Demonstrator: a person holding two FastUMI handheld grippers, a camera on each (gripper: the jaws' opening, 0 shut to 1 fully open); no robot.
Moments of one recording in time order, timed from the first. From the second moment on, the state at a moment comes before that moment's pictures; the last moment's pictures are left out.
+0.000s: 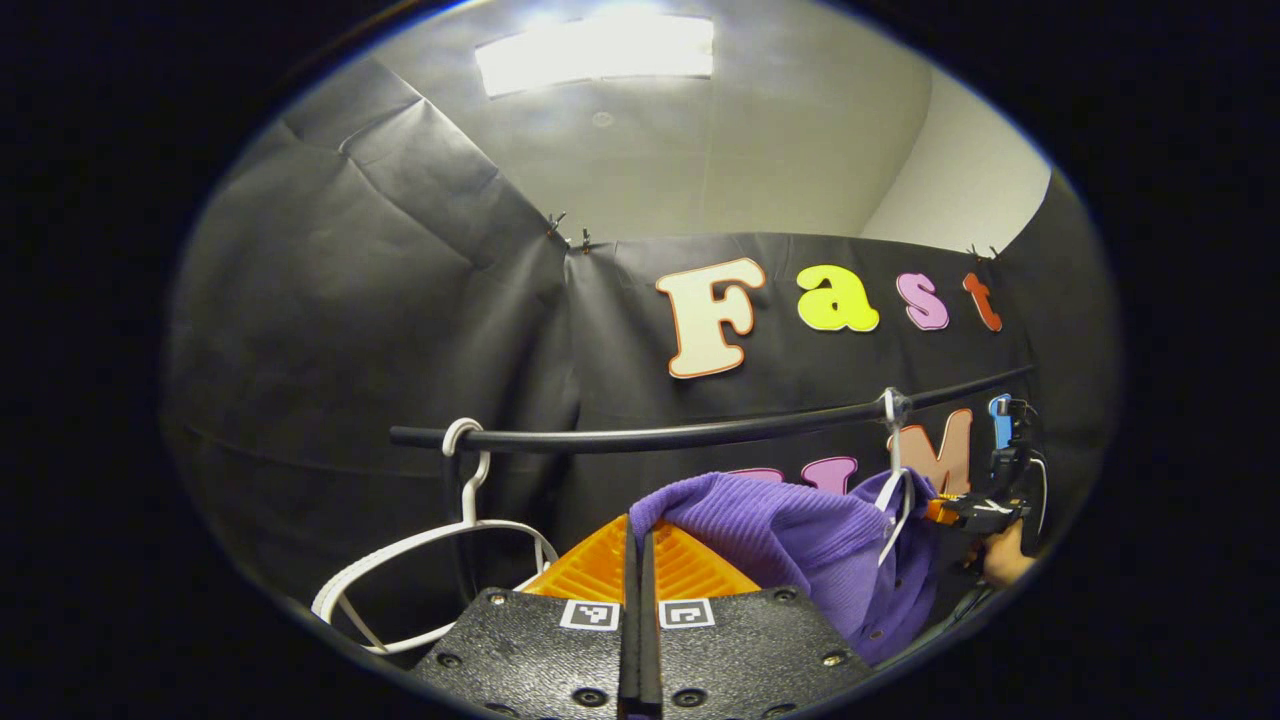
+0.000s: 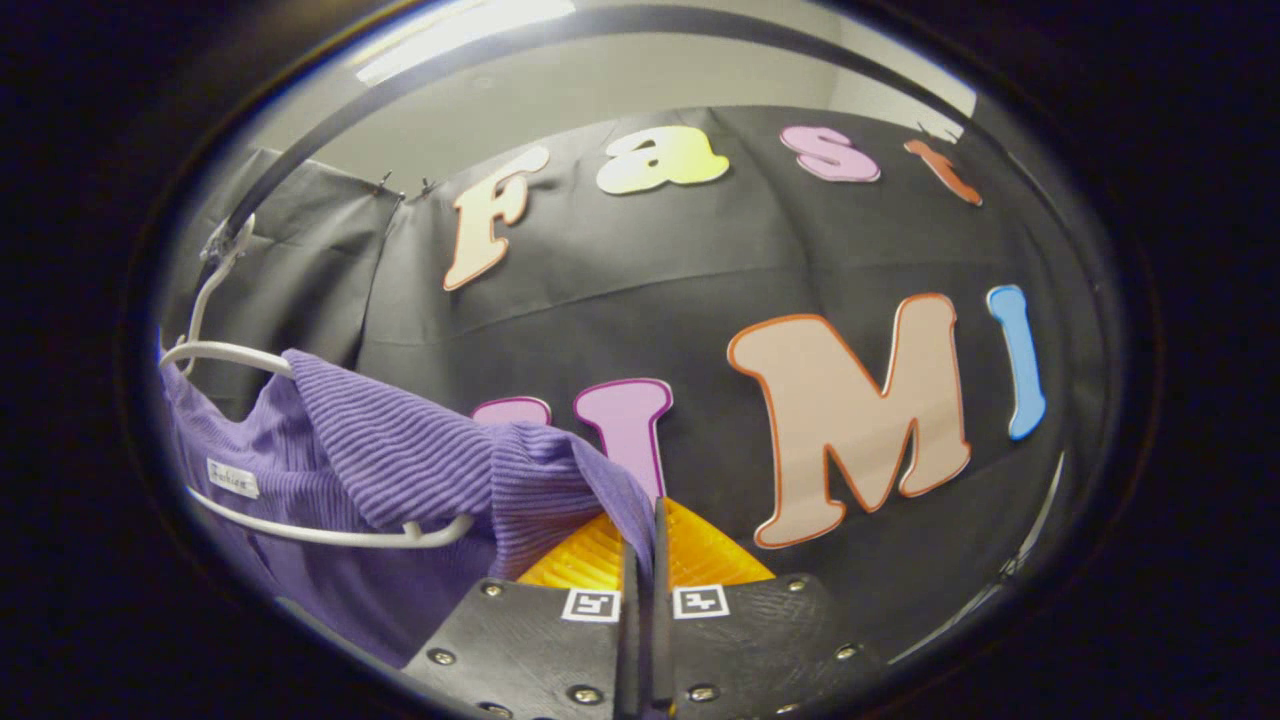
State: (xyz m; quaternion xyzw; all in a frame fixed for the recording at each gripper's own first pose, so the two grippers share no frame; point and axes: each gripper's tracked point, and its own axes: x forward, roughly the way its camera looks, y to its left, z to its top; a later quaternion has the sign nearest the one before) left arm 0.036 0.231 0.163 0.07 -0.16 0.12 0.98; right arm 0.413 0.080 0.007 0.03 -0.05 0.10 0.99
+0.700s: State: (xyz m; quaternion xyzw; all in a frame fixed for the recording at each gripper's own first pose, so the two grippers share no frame) left arm 0.062 0.271 0.069 0.03 -0.10 0.15 0.98; right arm 0.442 0.061 0.020 0.07 -0.05 0.07 0.99
